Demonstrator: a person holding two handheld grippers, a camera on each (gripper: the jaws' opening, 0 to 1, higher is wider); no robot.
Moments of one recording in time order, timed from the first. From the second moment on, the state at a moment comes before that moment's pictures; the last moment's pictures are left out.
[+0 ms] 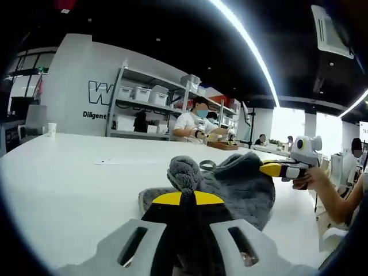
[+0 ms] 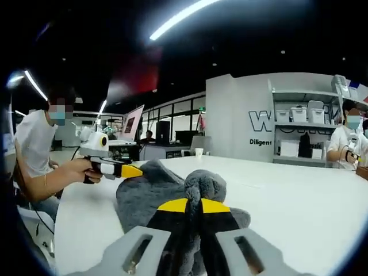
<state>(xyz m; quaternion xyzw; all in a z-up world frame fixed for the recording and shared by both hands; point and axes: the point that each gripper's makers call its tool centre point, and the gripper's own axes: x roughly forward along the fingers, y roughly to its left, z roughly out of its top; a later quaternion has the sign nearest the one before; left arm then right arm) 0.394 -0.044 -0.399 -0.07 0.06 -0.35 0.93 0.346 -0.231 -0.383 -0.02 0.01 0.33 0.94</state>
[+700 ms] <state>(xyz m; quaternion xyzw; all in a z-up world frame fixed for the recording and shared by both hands) 0.349 -0.030 -0.407 -0.09 0.04 -0.35 0.93 0.302 -0.224 -0.388 -0.02 0.01 0.35 0.94</state>
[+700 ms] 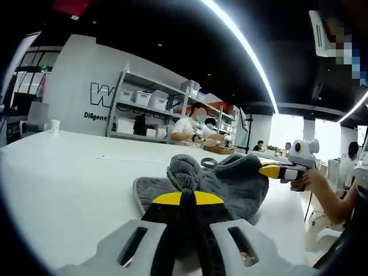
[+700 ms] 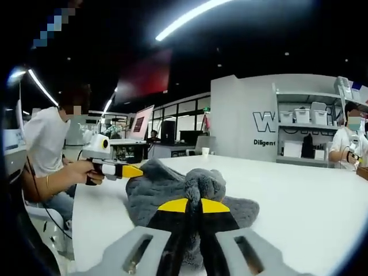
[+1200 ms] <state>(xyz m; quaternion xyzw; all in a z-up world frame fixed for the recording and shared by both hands) 0.320 -0.027 -0.420 -0.08 0.05 -0.35 0.93 0.281 -0.229 -0.397 -0.03 0.01 0.35 0.94</state>
